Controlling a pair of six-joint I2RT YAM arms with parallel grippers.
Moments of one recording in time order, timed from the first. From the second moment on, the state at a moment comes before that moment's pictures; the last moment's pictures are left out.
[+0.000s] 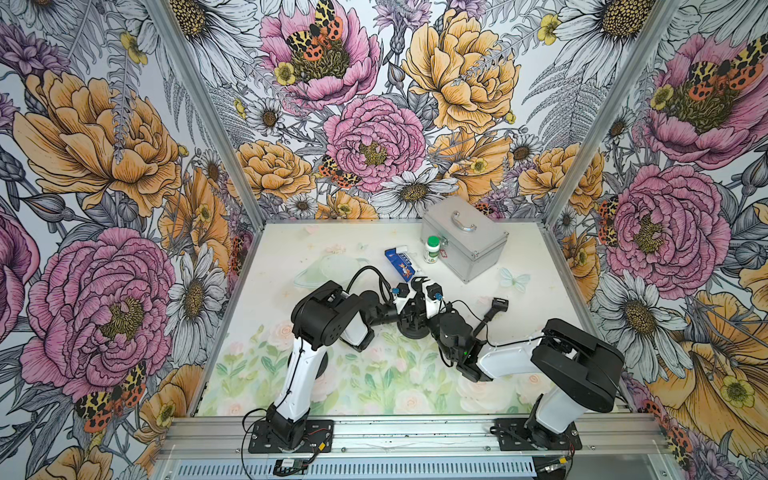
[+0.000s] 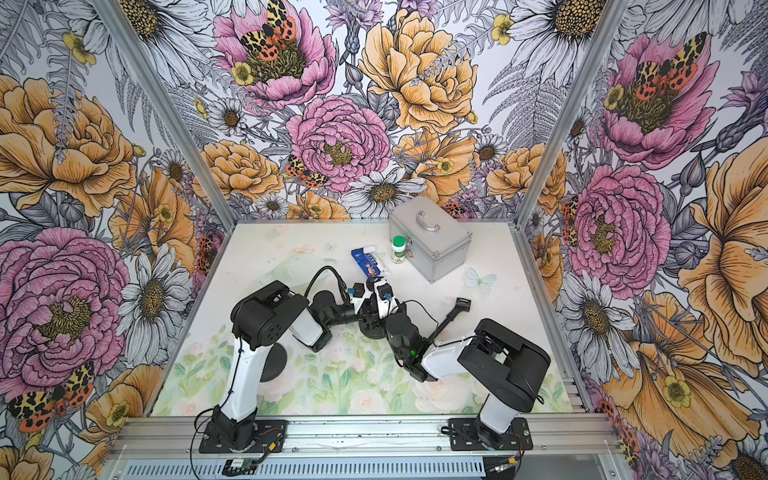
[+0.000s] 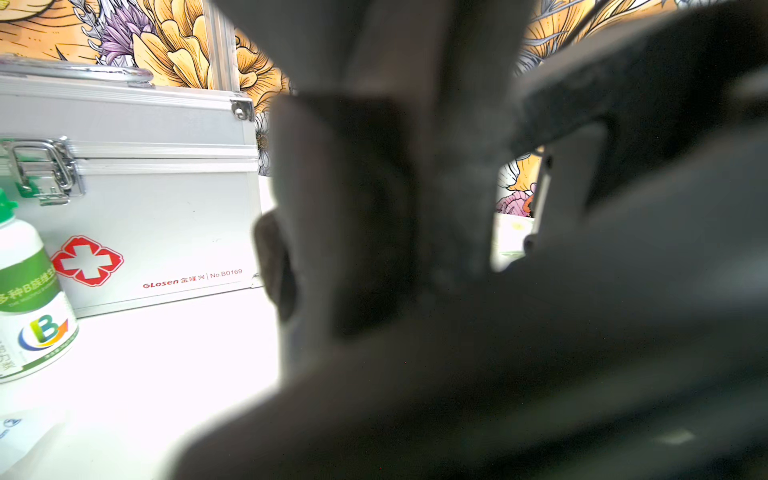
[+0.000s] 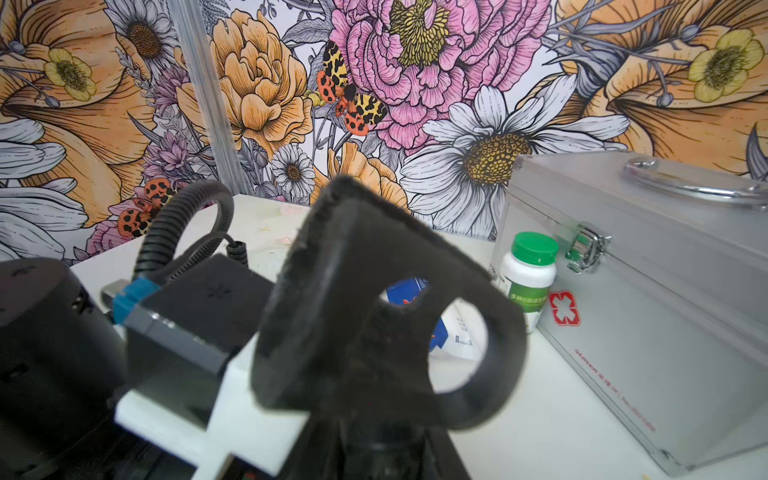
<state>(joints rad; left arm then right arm) -0.61 2.22 0.77 1.44 0.78 -0.12 0.90 1.65 0.52 1.00 0.45 0.07</state>
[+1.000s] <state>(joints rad) -0.63 2.22 0.78 1.43 0.80 -0.14 0.36 1.79 0.76 0.74 -1.16 -0.16</state>
